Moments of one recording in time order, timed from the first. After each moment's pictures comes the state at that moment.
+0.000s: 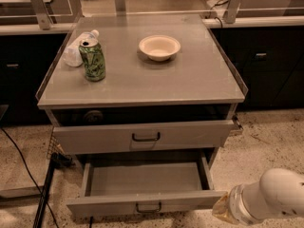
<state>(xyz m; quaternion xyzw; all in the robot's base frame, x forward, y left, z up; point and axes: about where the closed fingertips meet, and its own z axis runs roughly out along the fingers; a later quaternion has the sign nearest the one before) 0.345 -0.224 0.556 -0.52 0.83 0.11 0.17</state>
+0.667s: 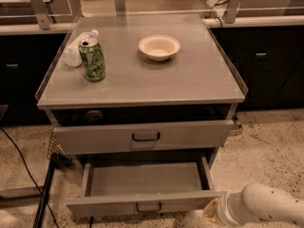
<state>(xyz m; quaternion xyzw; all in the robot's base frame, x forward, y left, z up) 0.367 -0.222 0.449 -0.55 0.81 0.10 0.19</state>
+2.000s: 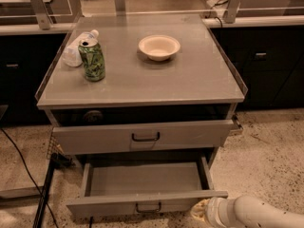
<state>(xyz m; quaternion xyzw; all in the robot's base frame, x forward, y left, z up) 0.392 -0.193 0.382 -0.56 0.77 0.11 0.27</state>
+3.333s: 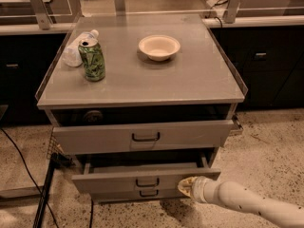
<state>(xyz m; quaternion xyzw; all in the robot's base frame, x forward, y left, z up) 0.499 -0.160 0.377 -0.57 0.73 0.06 0.38</state>
